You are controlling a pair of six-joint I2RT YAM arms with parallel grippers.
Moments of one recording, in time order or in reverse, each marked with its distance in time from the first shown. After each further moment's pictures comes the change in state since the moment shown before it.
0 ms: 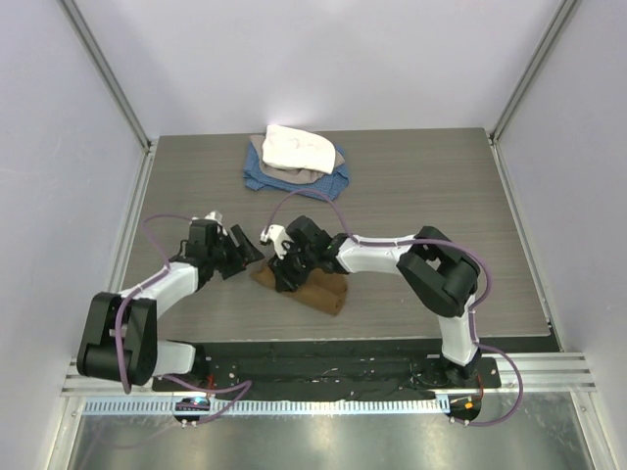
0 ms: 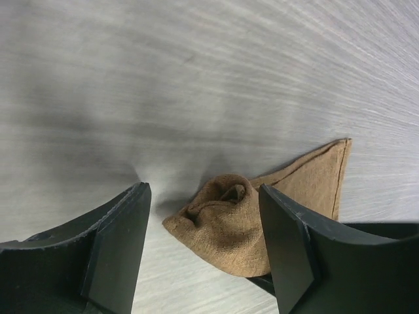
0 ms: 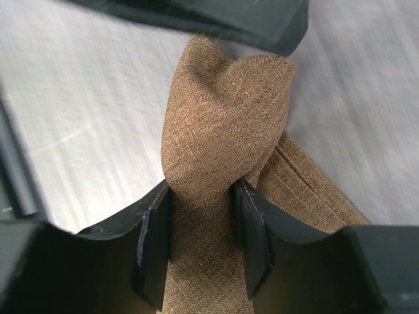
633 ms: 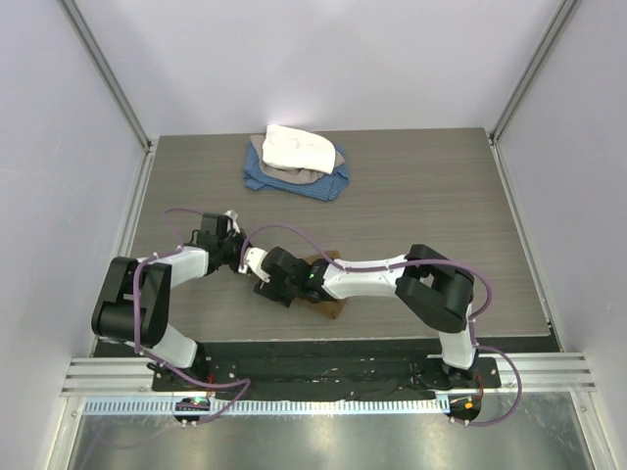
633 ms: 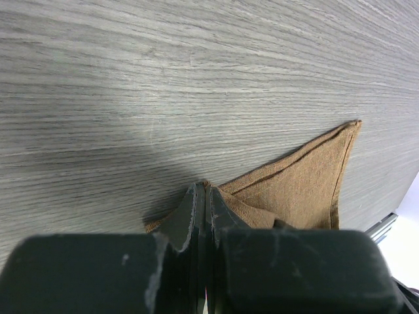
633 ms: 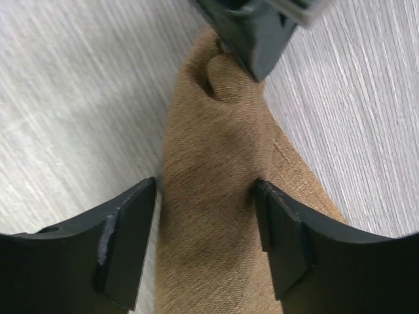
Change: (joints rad) left arm -0.021 0.203 0.085 0.011 0.132 0.017; right arm 0.214 -0.025 0.014 -0.051 0.564 -0.151
